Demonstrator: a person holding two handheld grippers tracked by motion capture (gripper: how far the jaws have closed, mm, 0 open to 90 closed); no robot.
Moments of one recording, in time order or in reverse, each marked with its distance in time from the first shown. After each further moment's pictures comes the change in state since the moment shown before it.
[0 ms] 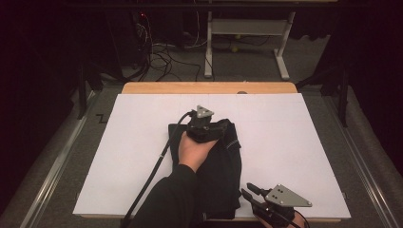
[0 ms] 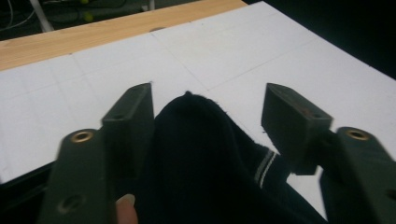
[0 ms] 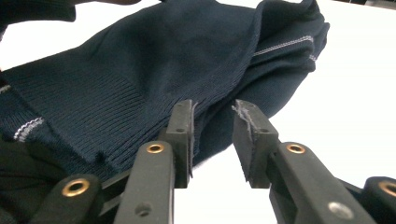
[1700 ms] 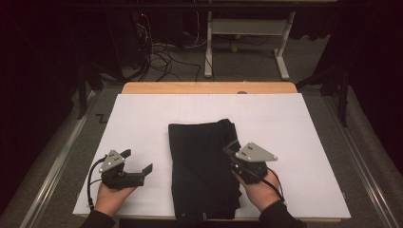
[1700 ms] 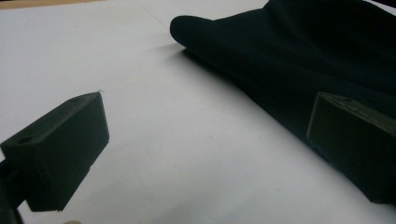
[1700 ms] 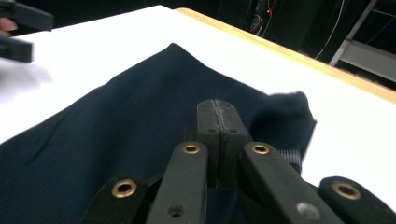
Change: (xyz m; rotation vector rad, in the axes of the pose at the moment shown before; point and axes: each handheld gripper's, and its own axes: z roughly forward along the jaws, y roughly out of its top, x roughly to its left) left arm 0.113 -0.155 -0.160 -0.065 0.059 0.001; right arm -0.005 0.100 0.071 -0.011 -0.067 -0.122
